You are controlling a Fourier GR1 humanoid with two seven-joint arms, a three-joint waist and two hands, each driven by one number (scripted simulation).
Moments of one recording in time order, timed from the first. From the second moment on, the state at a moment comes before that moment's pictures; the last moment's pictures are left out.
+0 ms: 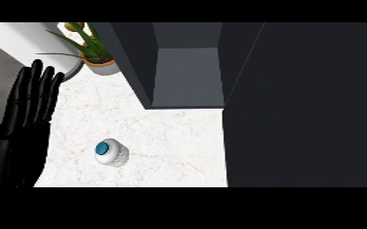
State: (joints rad) left arm 0.02 0.10 -0.02 -2.10 -0.03 -0.01 0.02; right arm 0.01 -0.12 0.01 -2.10 -0.01 -0.01 0.06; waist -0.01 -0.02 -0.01
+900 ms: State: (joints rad) left arm 0.32 0.08 -0.07 -2.35 0.18 -0.10 0.24; right arm 0.38 -0.09 0.12 -2.41 -0.18 0.10 0.19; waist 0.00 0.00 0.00
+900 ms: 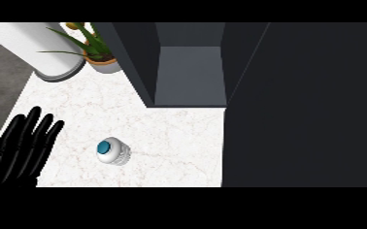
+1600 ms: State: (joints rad) left arm 0.53 0.04 -0.10 -2.33 0.08 -0.14 0.10; right arm 0.59 -0.07 0.21 -2.46 -0.15 0.14 0.12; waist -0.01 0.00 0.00
